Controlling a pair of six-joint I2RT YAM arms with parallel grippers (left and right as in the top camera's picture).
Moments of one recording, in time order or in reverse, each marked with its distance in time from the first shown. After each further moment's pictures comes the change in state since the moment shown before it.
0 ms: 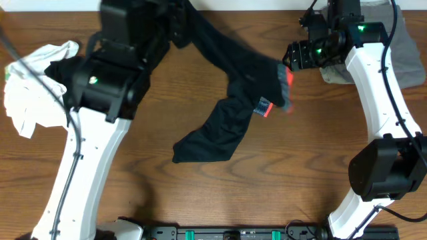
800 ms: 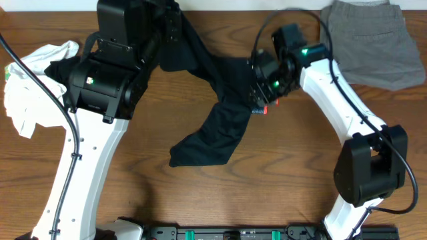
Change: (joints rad) left arm 0.018 0.003 0.006 -0.087 -0.028 0.003; right arm 0.226 0.000 -0.266 0.061 -0.016 -0.142
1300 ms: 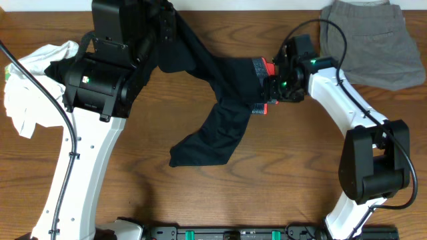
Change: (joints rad) left arm 0.021 0.000 0.000 -0.026 -0.001 0.000; right arm -0.074 0.004 -0.158 0.240 0.061 0.502
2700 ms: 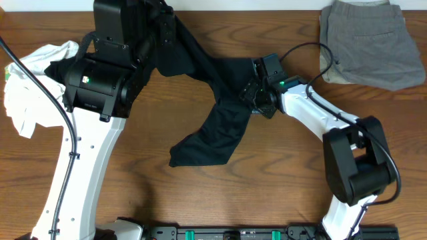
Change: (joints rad) left arm 0.000 0.000 0.000 -0.030 0.000 0.000; right arm 0.163 0.039 -0.134 0.276 0.119 0.738
